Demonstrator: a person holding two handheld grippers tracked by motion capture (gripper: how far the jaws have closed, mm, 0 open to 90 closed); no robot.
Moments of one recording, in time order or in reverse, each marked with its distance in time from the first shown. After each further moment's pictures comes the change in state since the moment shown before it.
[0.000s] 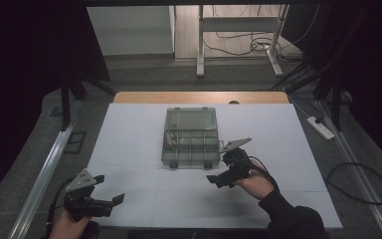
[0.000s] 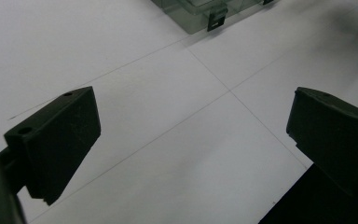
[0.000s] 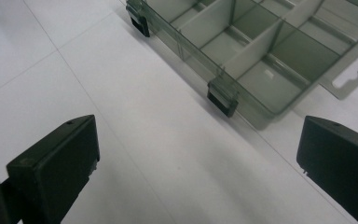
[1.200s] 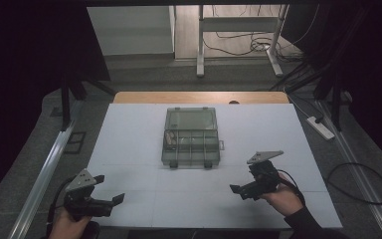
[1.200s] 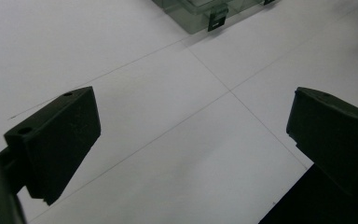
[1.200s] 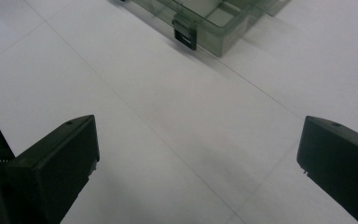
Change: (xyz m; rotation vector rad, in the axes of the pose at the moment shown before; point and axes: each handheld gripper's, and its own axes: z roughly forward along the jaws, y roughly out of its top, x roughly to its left) left arm 0.000 0.000 0.000 0.000 0.002 -0.003; right arm -0.010 -0.054 -0.052 -0.023 -0.060 0.080
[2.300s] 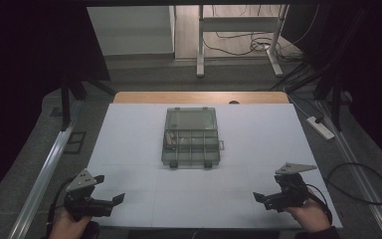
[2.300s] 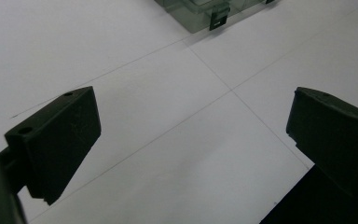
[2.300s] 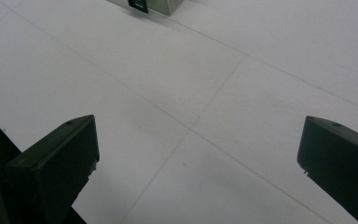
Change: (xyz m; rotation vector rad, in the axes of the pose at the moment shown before) left arm 0.000 0.000 0.000 0.004 0.007 0.001; right arm -0.016 -0.050 -0.045 -0.029 -0.097 0.116
